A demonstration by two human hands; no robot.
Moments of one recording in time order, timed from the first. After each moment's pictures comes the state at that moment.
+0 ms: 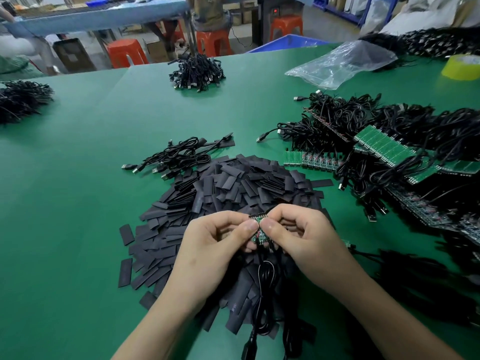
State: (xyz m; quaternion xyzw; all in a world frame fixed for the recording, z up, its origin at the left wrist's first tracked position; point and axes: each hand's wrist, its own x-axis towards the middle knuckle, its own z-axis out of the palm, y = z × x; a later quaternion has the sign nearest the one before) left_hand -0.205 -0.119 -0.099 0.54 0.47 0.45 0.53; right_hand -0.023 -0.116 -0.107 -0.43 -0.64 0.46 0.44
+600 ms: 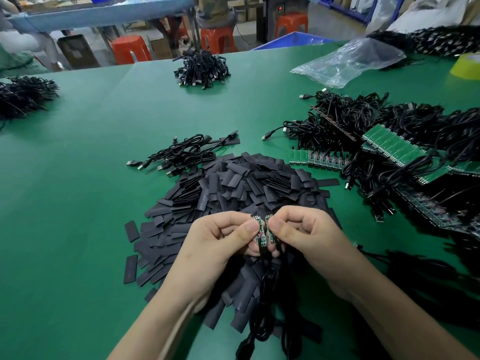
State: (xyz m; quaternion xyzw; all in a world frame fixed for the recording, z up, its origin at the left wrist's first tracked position) left_hand -0.211 -0.120 -0.101 0.48 0.39 0.46 0.64; right_hand -0.022 -0.115 -0.104 -0.40 -0.54 0.62 0.41
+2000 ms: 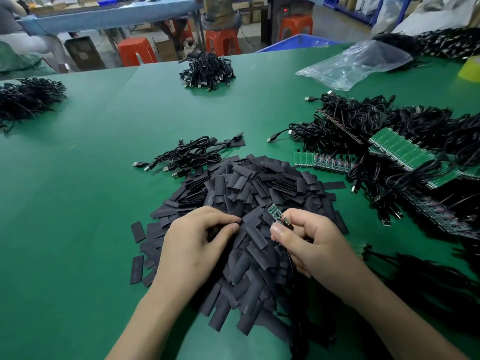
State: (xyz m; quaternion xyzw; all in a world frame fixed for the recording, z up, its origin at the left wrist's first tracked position) left_hand -0.248 -0.103 -0.116 0.71 0.59 0.34 0.18; right_hand -0.024 -0.117 -0.113 -0.45 -0.61 0.52 0.39
